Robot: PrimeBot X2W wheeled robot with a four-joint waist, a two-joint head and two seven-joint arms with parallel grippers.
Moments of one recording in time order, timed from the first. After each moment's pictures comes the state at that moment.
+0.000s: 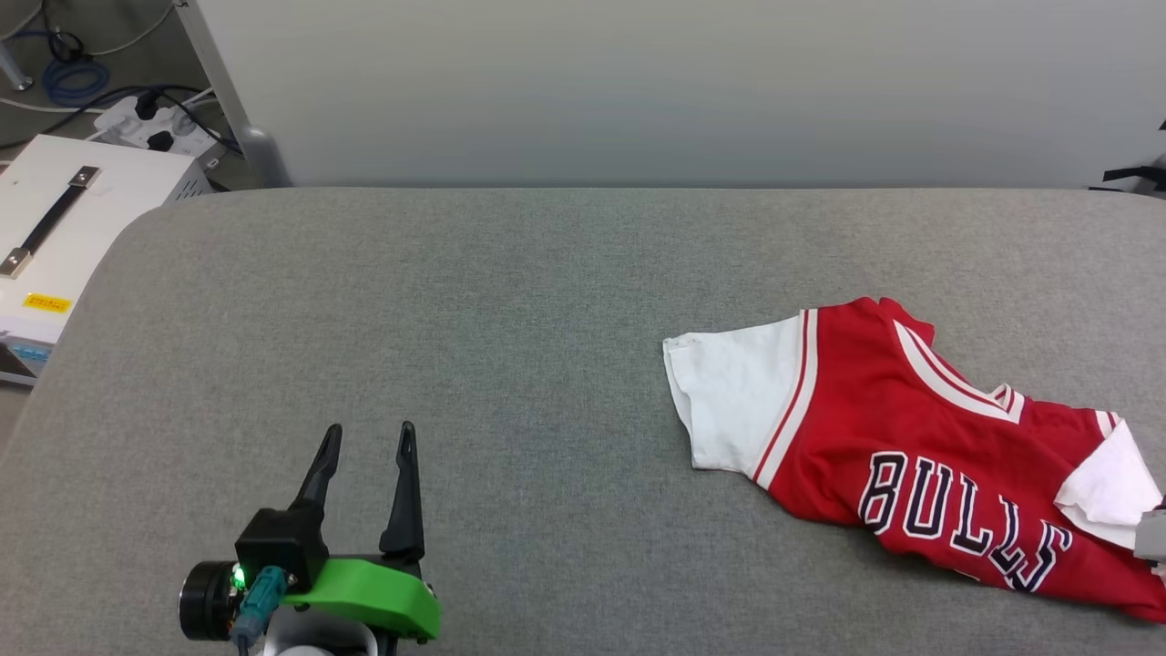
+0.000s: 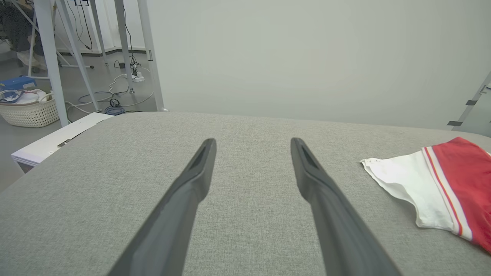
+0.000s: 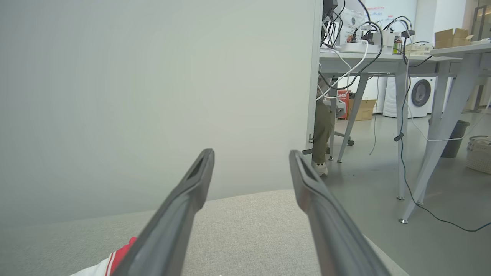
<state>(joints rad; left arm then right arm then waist) 0.01 0.05 -0.05 0.12 -0.15 -0.04 -0.26 -0.05 -0.07 -0.43 -0.06 0.12 0.13 -0.26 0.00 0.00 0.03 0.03</state>
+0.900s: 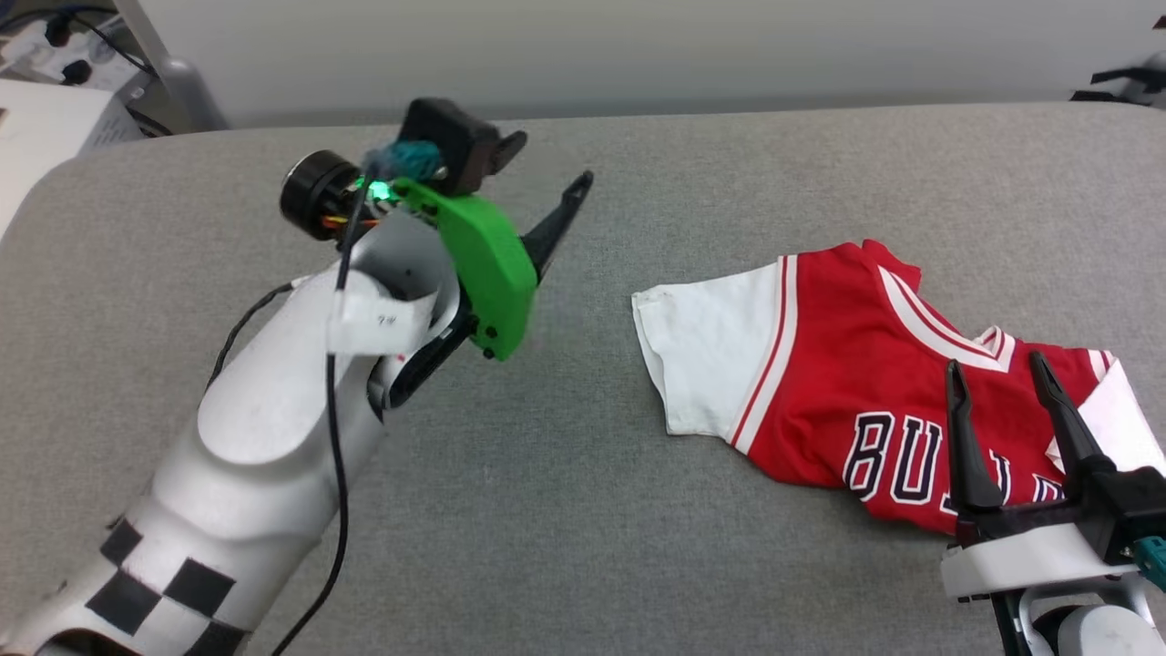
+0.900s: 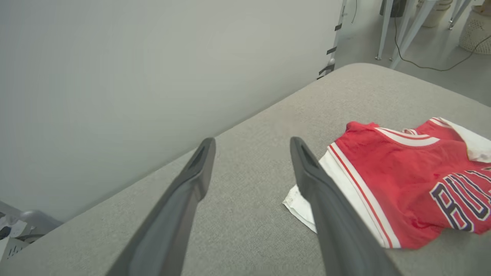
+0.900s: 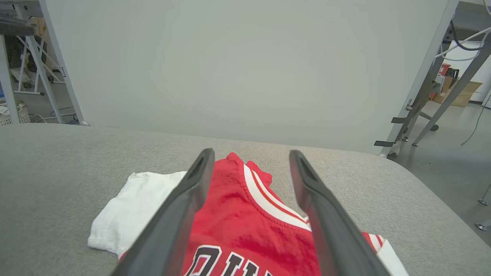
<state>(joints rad) -0.80 0.33 -0.63 0.31 -0.56 -0.13 0.19 0.01 -0.06 -0.06 -0.07 0.01 0.13 -0.26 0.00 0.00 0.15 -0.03</state>
